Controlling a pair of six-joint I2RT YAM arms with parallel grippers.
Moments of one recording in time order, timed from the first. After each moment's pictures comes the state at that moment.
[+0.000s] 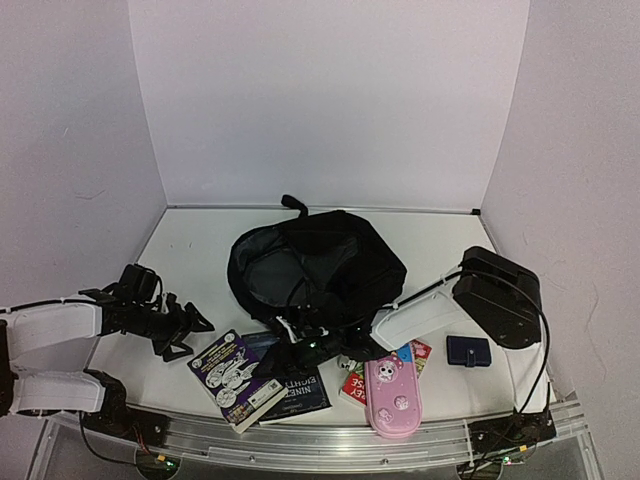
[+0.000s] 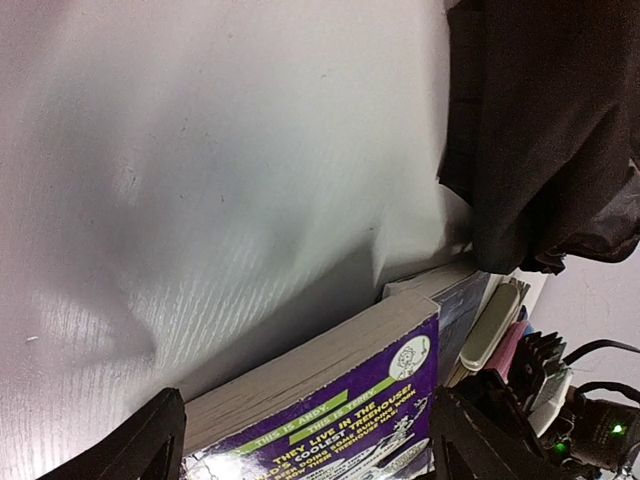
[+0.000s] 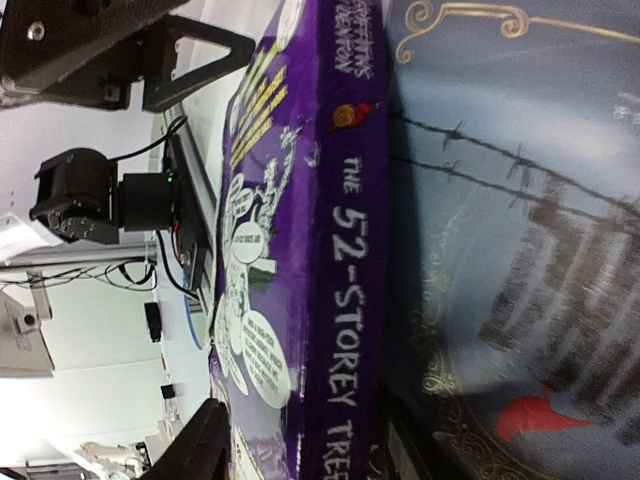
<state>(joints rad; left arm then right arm) -0.33 1.06 0.41 -0.35 0.47 -0.94 1.12 2.14 1.18 0.33 -0.62 0.94</state>
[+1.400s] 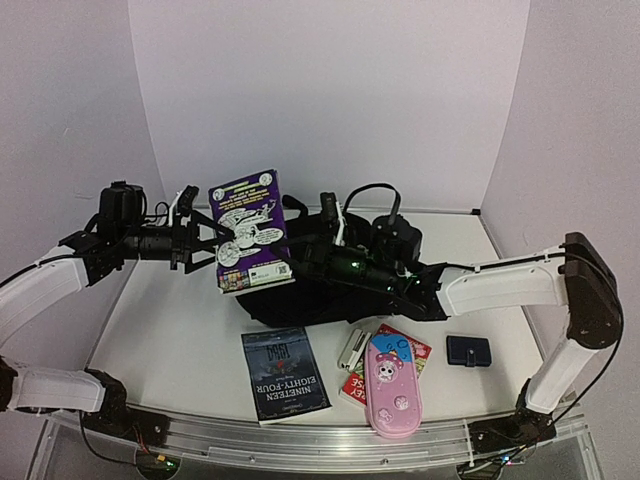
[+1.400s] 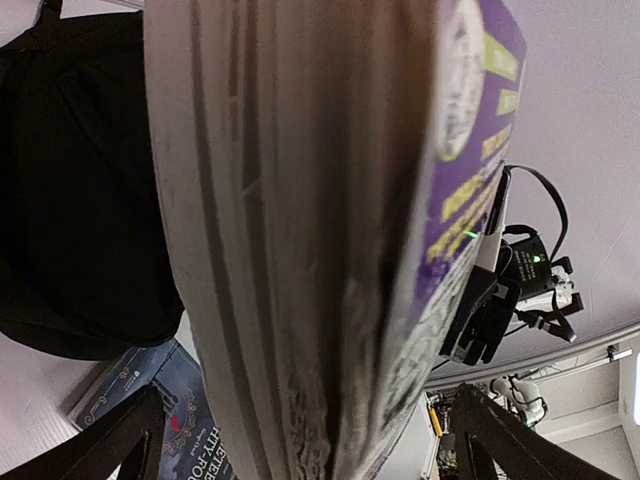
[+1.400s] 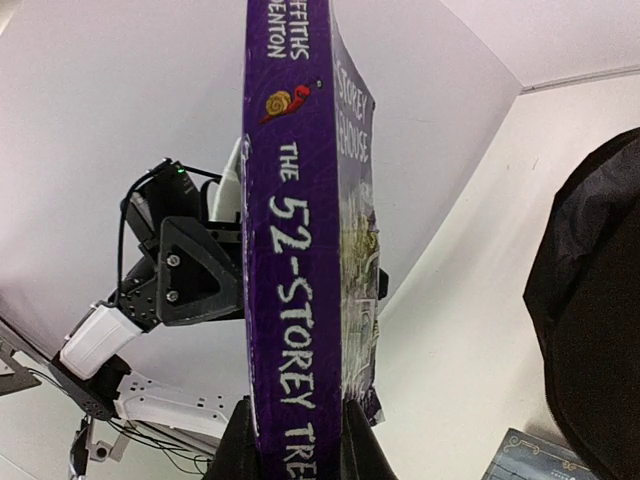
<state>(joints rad) -0.37 1.08 0.86 -0.19 0.85 -0.70 1.00 1.71 1.08 0.66 -0.26 0.91</state>
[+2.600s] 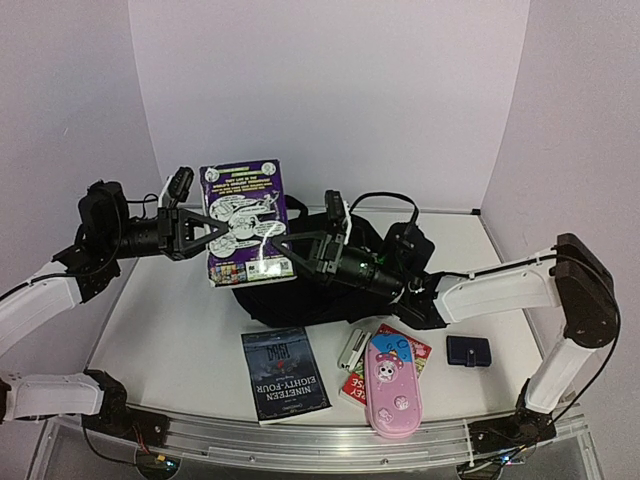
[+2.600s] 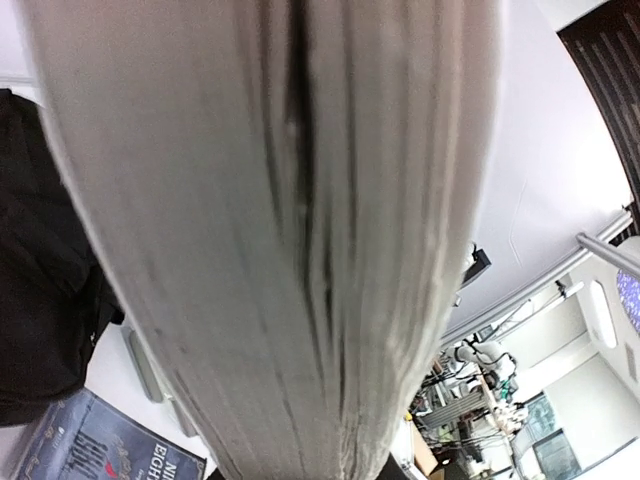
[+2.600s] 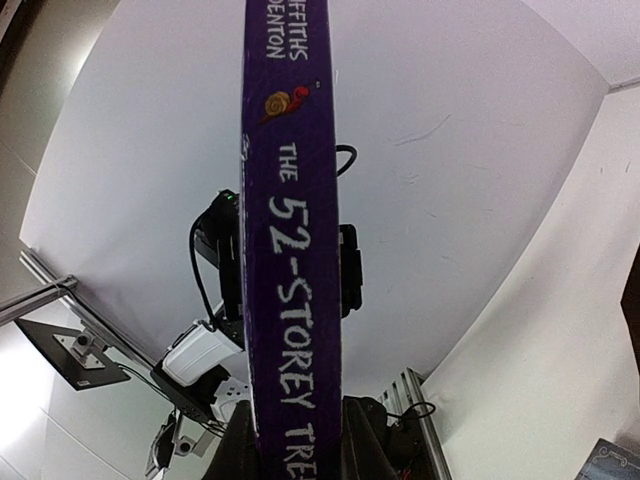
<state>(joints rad) -0.42 0.98 0.78 0.18 0.96 -0.86 1.00 1.73 1.01 0.97 -0.37 1.09</state>
